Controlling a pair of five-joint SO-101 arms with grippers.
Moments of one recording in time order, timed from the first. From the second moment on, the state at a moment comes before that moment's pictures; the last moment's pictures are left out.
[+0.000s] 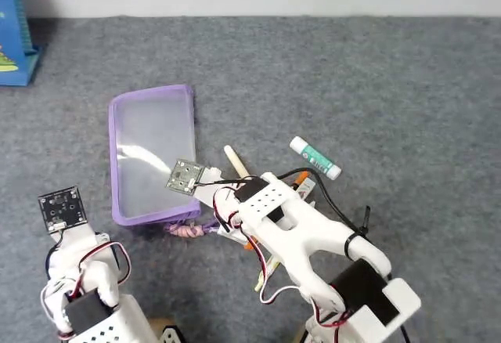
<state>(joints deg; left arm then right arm) -36.0 -103.9 93.7 72.7 -5.6 -40.6 -0.2 38.5 48.3 29.5</state>
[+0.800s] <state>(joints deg) -36.0 -103.9 93.7 72.7 -5.6 -32.7 -17.2 24.4 83.2 39.0</state>
